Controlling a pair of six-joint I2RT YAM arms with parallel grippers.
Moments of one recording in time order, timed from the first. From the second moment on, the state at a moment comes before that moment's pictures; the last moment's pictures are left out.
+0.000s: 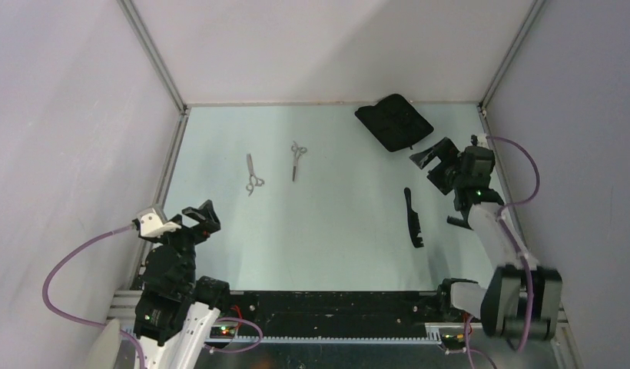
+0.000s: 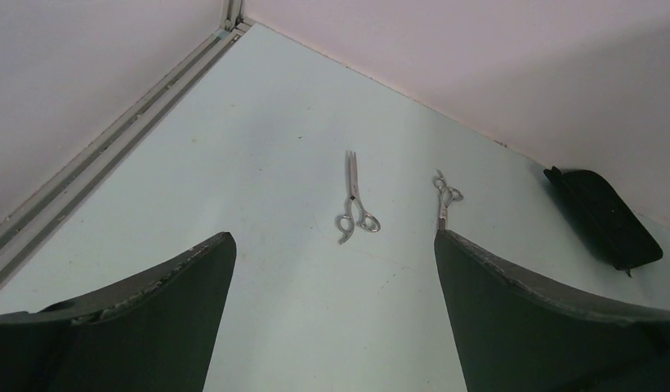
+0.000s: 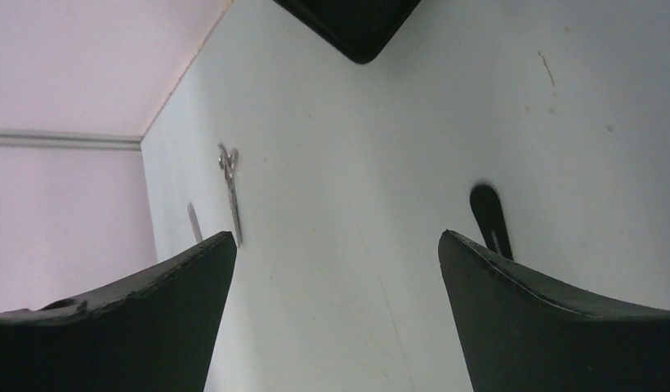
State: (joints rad) left arm -0.26 0.03 0.58 -0.60 -0.49 -0.39; right arm -0.05 1.09 0.74 -0.13 -0.27 0.76
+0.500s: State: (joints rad) left arm -0.26 0.06 0.58 -0.59 -0.49 -0.43; right arm -0.07 1.87 0.97 0.41 -0.30 1.02
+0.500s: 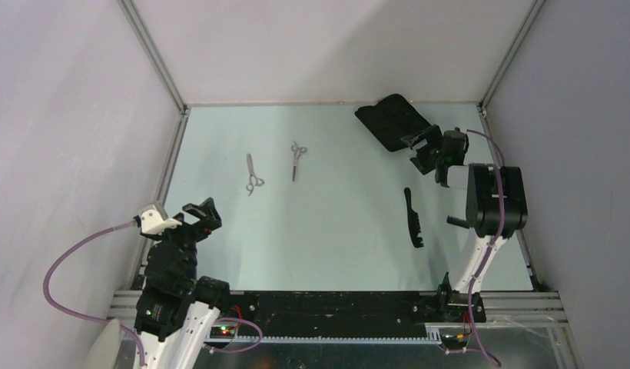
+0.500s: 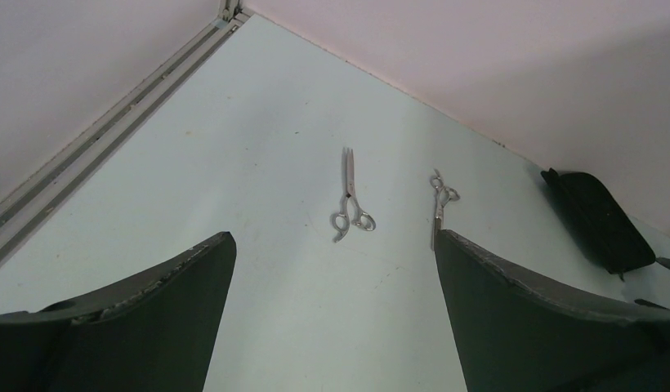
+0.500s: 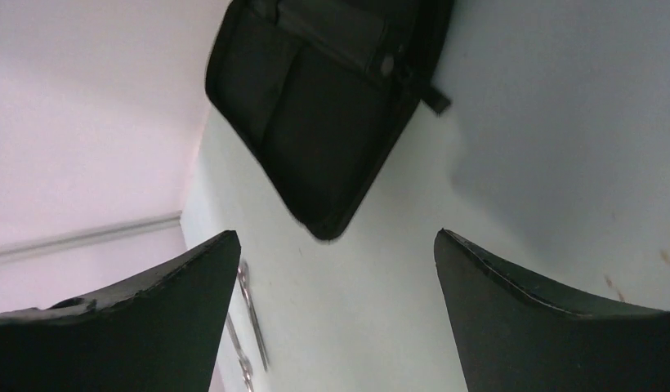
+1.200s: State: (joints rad) left arm -0.26 0.10 0.58 -0.58 -0.49 -0.43; right arm -0.04 2.20 1.15 0.58 -0.28 1.31
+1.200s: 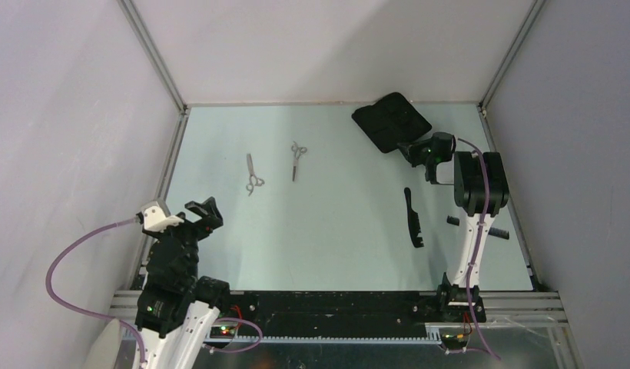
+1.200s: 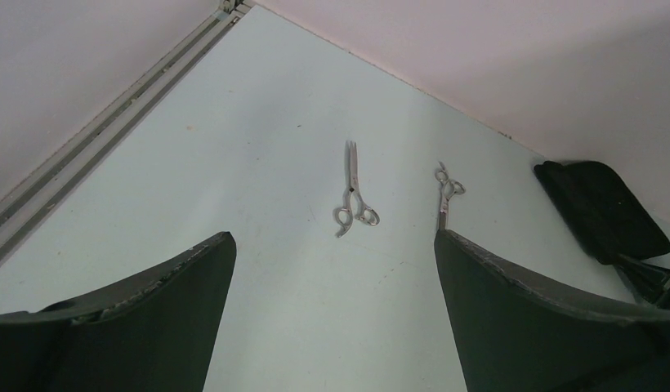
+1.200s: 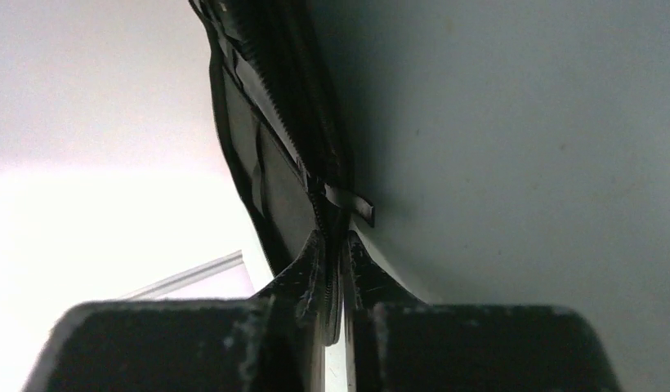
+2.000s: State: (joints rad) left arm -0.26 0.03 0.58 -0.59 -0.40 -0.42; right arm 0.16 1.32 0.48 0.46 -0.55 1.18
